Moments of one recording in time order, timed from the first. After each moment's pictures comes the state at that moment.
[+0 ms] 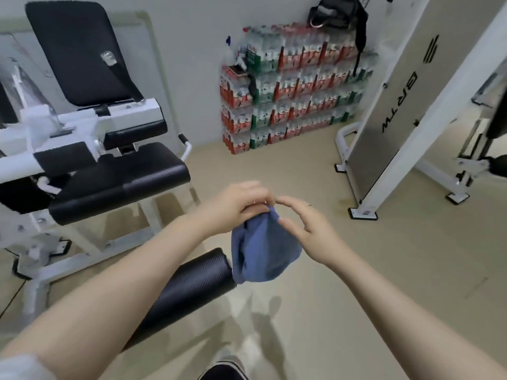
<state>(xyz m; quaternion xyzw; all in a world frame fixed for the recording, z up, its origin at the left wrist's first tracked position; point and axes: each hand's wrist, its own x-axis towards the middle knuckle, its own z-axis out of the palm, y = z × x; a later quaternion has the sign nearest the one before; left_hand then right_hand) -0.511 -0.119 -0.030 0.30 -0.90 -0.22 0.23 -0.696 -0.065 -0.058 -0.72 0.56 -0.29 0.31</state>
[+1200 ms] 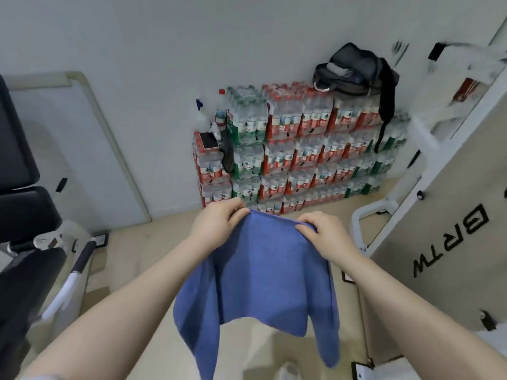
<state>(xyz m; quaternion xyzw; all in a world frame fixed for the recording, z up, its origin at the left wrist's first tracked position) -0.836 -0.765 -0.061 0.59 -0.74 -0.17 0.27 -1.064 -0.768 -0.077 -0.75 0.59 -0.20 0.21</state>
